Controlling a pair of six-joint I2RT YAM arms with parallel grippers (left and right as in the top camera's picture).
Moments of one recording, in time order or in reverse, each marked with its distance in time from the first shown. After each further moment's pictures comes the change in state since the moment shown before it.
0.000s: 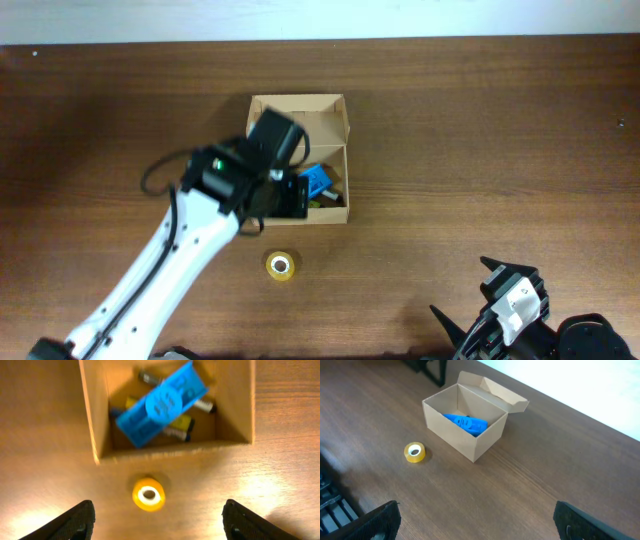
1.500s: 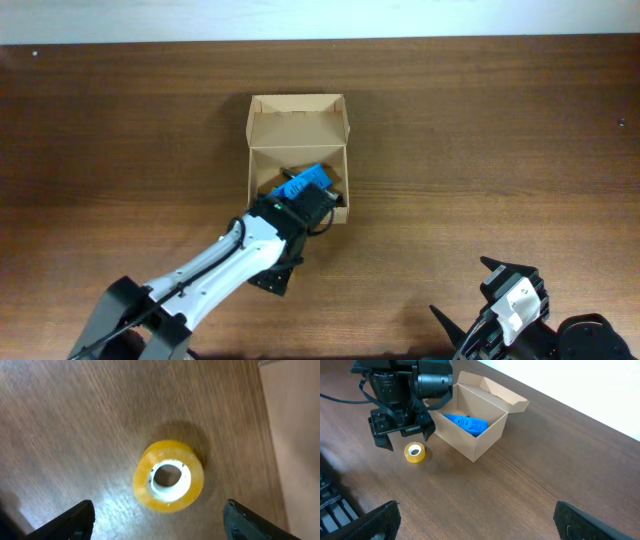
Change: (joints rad) left arm -0.148 0.114 -0.439 0.216 -0.053 -1.402; right arm 0.000 0.000 0.000 -0.001 0.000 0.001
